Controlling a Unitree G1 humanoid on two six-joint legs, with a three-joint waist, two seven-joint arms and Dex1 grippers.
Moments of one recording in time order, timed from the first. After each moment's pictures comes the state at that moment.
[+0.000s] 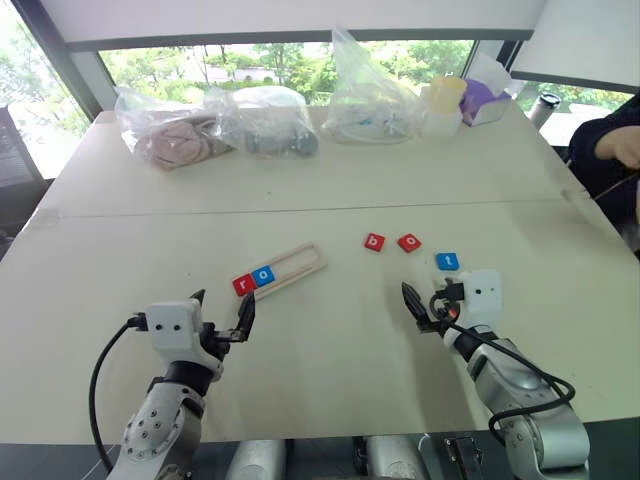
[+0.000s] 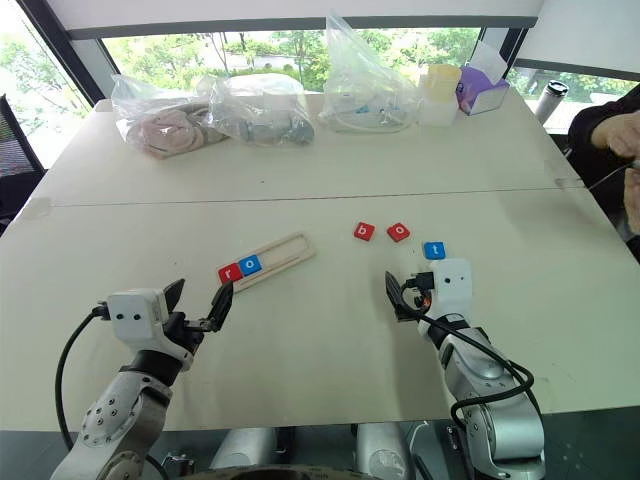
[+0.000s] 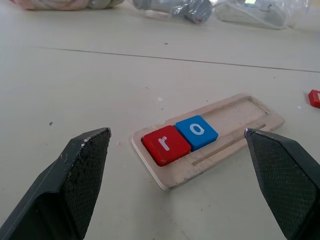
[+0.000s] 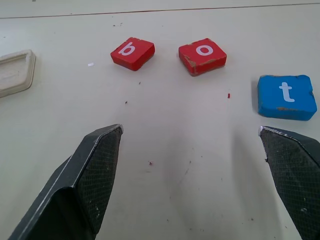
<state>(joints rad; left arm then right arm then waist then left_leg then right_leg) 0.43 0.13 0.03 -0.80 -0.31 0.45 -0.08 0.13 -0.23 -0.10 -0.61 0.28 0.69 0.15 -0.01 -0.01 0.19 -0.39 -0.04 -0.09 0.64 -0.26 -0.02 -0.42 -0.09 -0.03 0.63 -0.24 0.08</state>
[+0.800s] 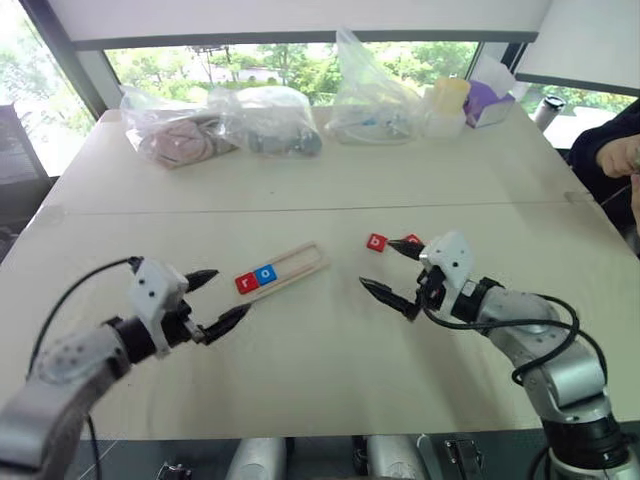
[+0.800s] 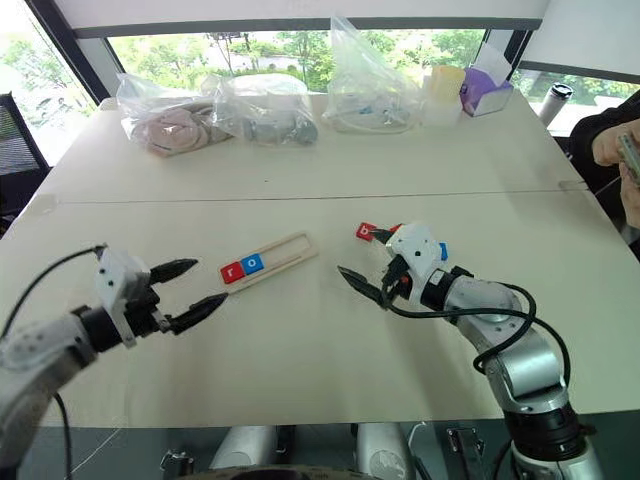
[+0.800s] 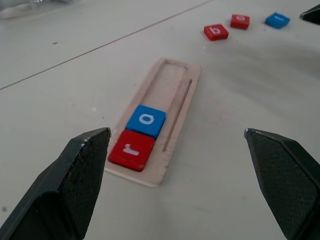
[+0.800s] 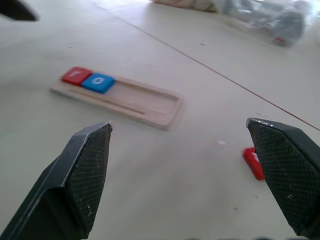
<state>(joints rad) 0.11 0.78 0.28 -0.50 -0.60 0.54 -0.74 -0.16 -0.60 0.02 -0.49 0.40 0.54 0.73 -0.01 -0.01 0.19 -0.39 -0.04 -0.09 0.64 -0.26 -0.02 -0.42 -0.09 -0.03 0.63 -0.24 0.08</state>
